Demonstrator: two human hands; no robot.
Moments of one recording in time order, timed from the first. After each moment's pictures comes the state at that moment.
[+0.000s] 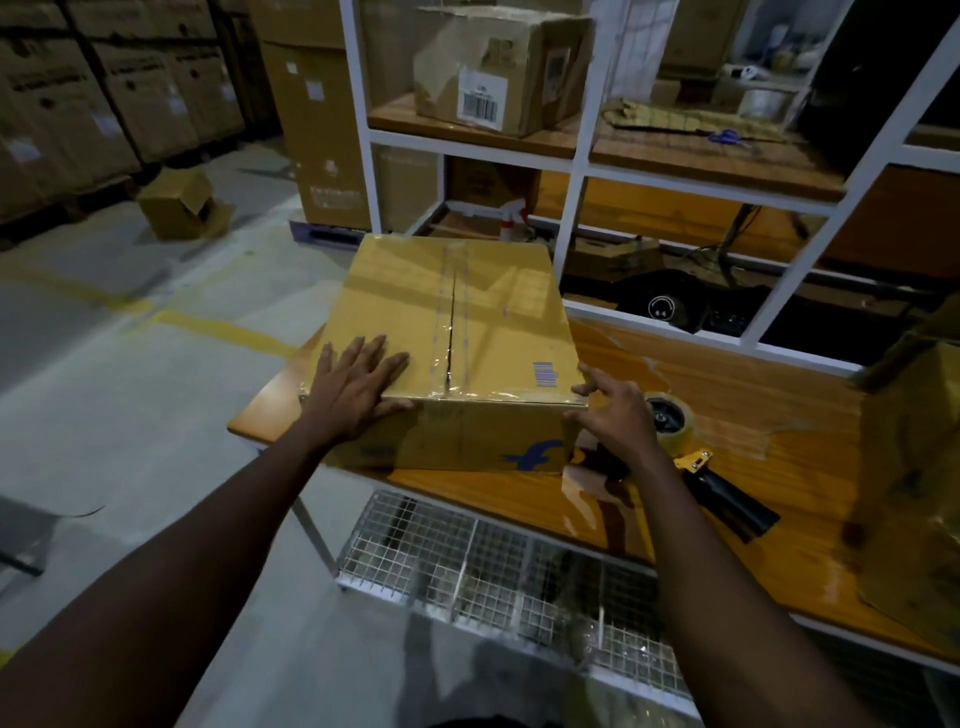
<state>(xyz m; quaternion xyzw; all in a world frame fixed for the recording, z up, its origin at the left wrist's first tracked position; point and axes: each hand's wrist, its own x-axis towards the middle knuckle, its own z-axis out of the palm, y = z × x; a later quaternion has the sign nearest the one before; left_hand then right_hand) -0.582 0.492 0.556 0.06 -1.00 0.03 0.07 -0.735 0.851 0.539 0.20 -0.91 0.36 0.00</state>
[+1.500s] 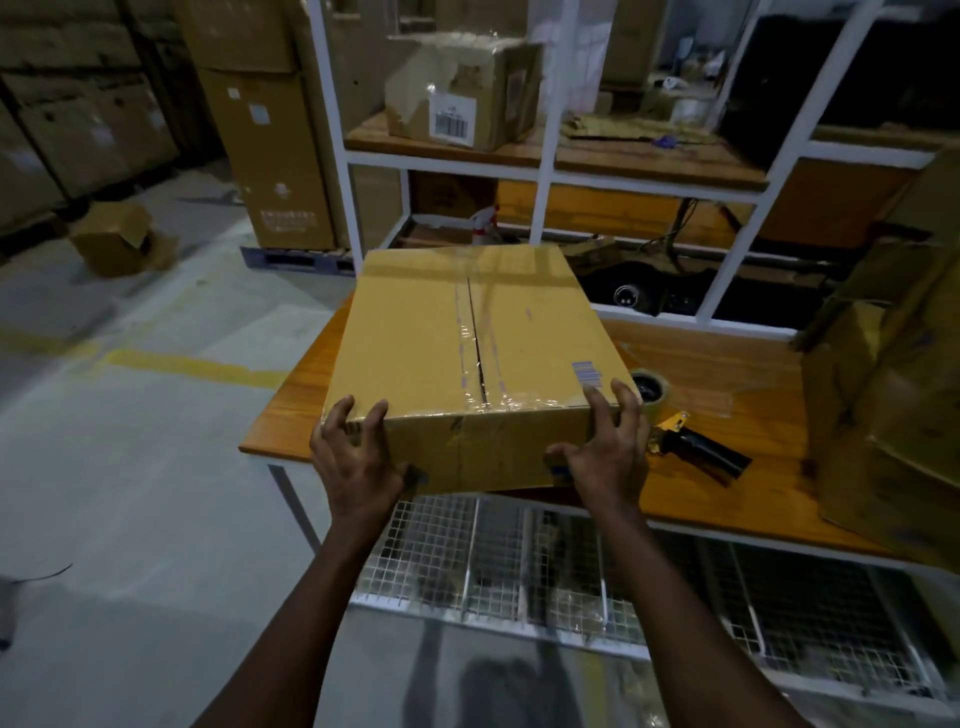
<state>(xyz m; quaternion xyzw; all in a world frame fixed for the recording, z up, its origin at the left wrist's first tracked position) -0.476 0.546 0.525 0.15 -0.91 -0.20 0.34 -0.576 0.817 0.552 0.07 -0.93 0.27 0.22</state>
